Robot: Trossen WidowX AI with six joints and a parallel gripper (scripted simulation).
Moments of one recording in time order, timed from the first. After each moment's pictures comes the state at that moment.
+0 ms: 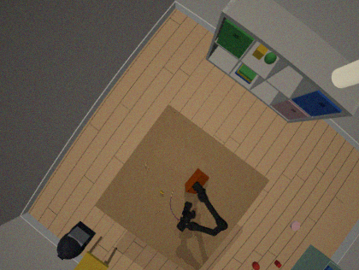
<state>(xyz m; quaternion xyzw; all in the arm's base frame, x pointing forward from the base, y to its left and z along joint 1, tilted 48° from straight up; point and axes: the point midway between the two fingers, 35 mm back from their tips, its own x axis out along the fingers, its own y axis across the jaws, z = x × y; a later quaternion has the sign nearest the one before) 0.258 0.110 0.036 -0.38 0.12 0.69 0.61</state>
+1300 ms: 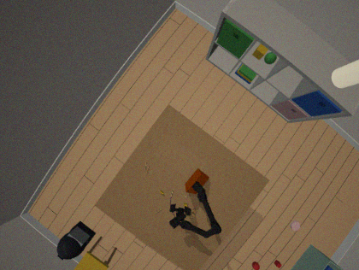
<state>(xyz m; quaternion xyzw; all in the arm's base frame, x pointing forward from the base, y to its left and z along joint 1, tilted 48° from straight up) 0.275 0.071 -0.002 0.13 0.56 0.41 0.71</state>
